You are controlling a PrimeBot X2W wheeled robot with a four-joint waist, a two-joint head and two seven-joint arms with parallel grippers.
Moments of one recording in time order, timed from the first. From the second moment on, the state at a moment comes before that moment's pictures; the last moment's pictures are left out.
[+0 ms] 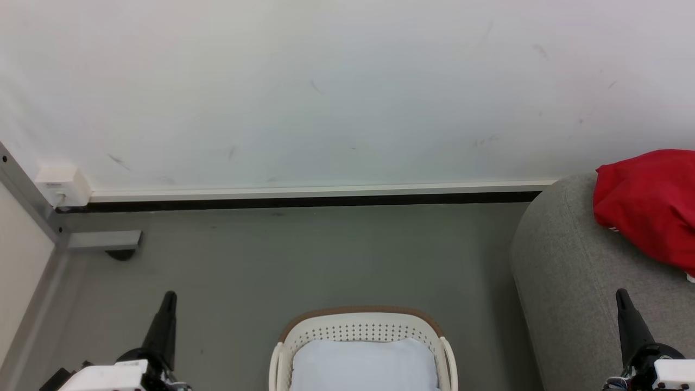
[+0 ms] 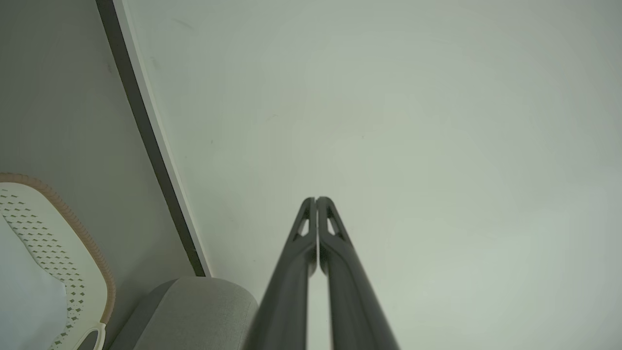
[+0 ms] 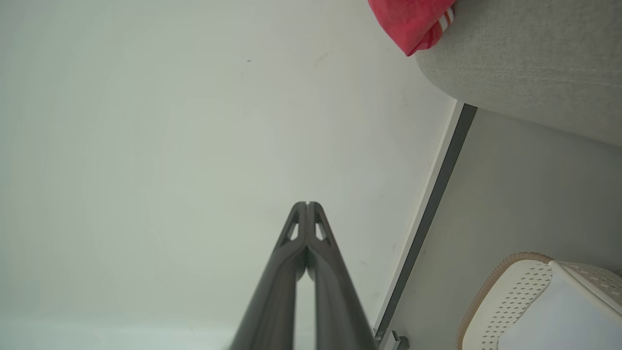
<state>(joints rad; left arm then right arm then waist) -0.10 0.05 0.11 0.25 -1.61 -0.13 0.11 -0.10 -0.05 -0.11 0.25 1.61 0.13 0.11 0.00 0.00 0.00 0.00</state>
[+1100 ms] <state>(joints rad) -0.10 0.05 0.11 0.25 -1.61 -0.13 0.11 -0.10 -0.05 -0.11 0.25 1.61 0.13 0.11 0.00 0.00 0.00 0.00</state>
